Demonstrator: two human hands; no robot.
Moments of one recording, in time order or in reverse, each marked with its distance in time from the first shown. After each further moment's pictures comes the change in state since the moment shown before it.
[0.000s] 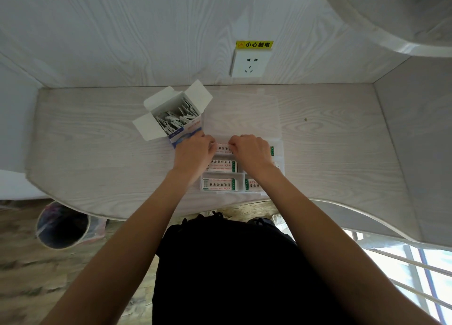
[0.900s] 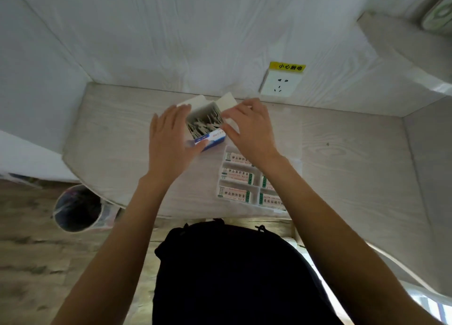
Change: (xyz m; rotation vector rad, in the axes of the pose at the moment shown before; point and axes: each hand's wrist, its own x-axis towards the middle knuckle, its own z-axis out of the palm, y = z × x) left_hand -0.023 -0.045 -0.073 -0.023 0.281 -0.148; right_hand 0.025 -0.050 -0.063 0.150 0.583 -0.425
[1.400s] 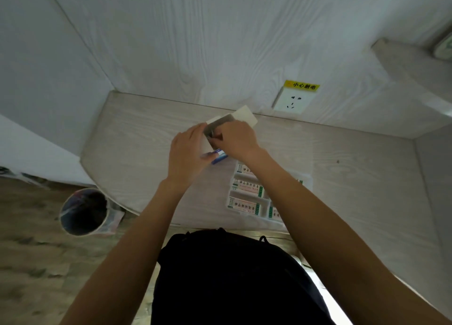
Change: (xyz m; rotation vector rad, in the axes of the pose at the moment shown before) left_hand 0.004 -0.015 0.024 -0.126 0.007 -0.044; right_hand 0.043 -0.034 0.040 -0.086 -0.554 0.076
